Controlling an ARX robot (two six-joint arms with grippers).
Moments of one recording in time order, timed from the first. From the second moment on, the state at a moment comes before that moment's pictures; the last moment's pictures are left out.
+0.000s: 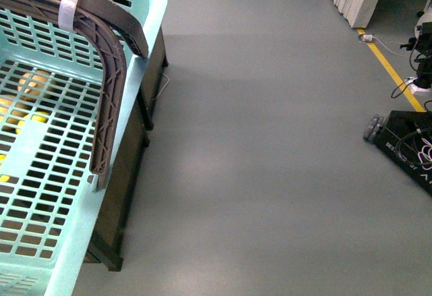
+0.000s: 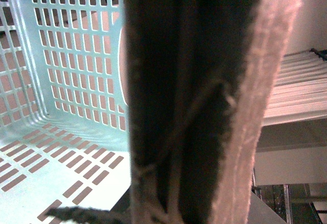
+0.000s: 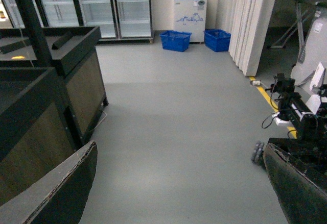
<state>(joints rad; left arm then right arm) -0.29 1.21 0.46 0.64 -0.30 -1.24 0.00 0.00 0.02 0.00 0.00 0.00</state>
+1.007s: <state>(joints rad) -0.29 1.21 0.46 0.64 -0.31 -1.24 0.00 0.00 0.02 0.00 0.00 0.00</state>
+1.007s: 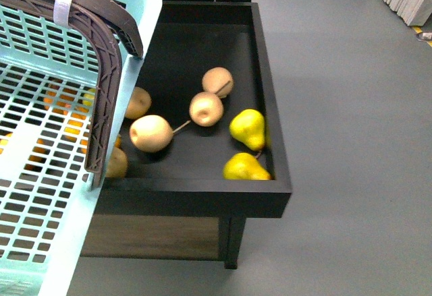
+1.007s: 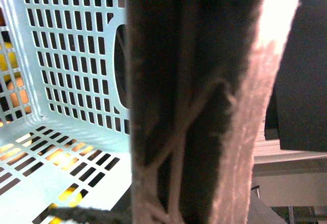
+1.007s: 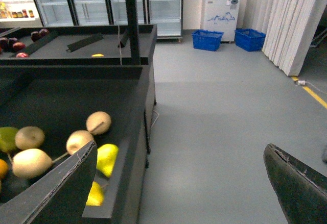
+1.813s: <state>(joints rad) -0.29 1.21 0.46 0.64 -0.31 -1.24 0.00 0.00 0.02 0.00 0.00 0.00</state>
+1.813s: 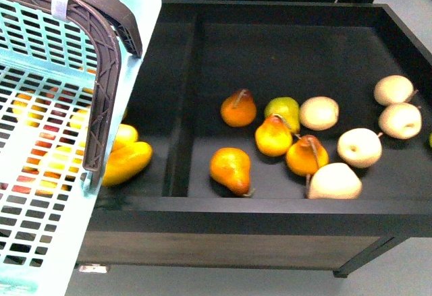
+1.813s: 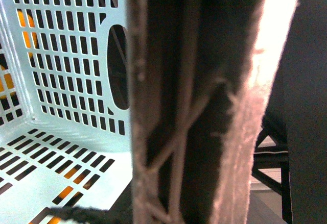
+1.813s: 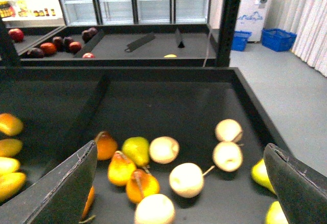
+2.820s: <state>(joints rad) -0.29 1.21 0.46 0.64 -0.30 -1.24 0.00 0.00 0.02 0.00 0.00 0.00</state>
